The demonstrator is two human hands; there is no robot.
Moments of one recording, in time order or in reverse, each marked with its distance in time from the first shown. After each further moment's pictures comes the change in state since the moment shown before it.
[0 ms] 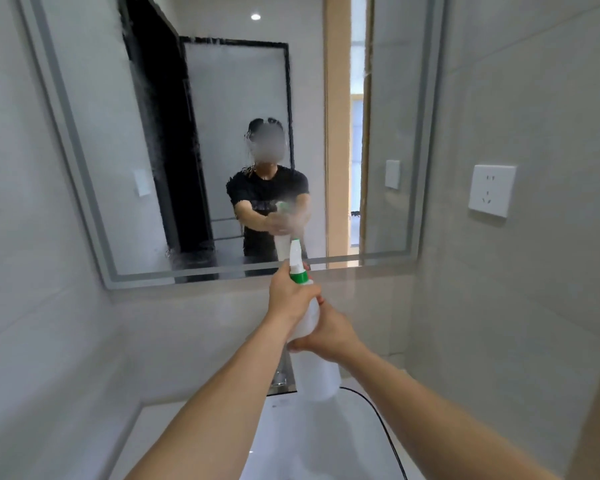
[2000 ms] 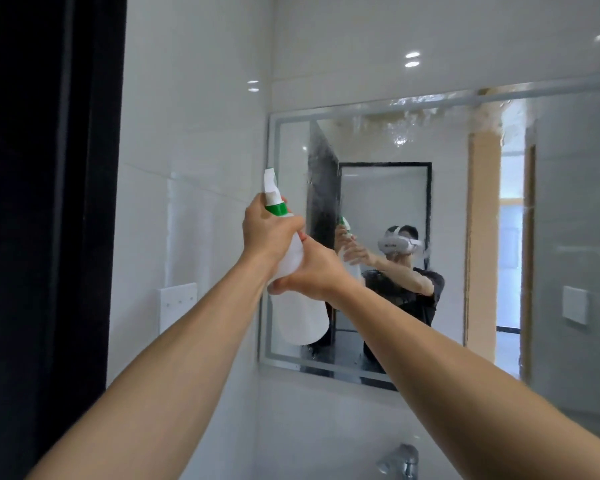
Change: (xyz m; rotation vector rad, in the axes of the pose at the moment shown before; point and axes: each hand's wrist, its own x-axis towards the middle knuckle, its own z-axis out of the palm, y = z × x) left_hand -0.017 0.275 -0.246 0.050 0.628 0.521; right_hand 0.002 -0.348 -0.014 0.057 -0.073 -0.789
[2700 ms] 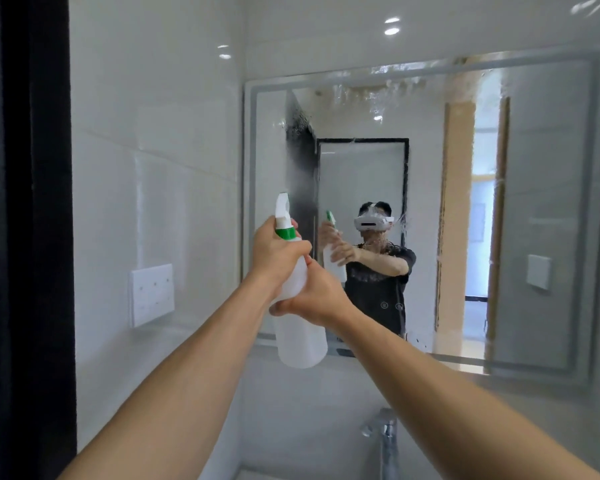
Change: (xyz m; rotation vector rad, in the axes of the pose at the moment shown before) left_hand -0.033 -0.064 0.014 -0.001 -0.194 -0.147; right_hand -0.034 0.055 0.041 0.030 0.033 0.164
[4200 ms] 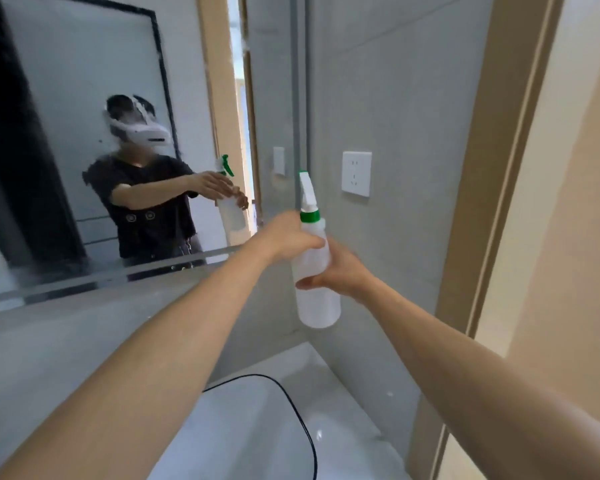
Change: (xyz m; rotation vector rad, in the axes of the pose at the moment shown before) left_hand -0.188 -0.031 0.316 0.273 -1.152 0.076; right_hand -0.250 0.222 -0.225 -0.151 0.359 0.645
